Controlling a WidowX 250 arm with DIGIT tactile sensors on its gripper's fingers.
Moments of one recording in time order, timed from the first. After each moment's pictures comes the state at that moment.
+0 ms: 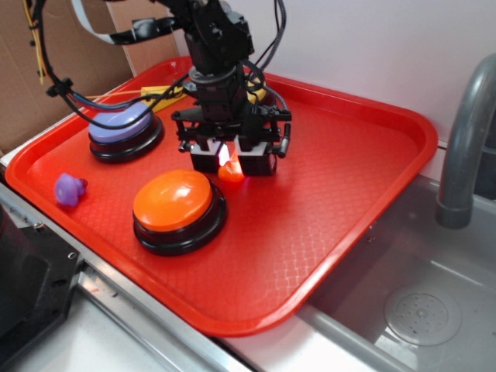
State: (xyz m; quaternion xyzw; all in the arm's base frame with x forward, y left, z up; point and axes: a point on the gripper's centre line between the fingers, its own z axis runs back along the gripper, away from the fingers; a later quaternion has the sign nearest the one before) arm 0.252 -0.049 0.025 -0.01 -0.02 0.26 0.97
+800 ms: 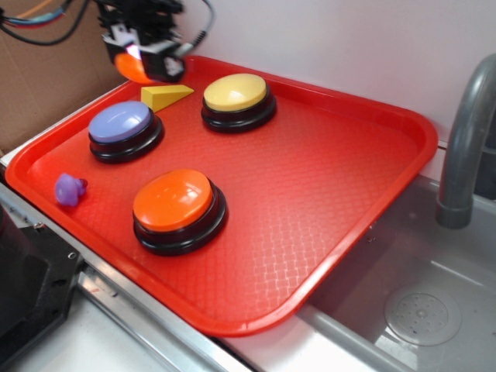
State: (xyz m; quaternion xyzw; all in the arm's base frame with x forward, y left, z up) arm 0.219 0.028 0.130 -0.02 0.01 0.03 1.00
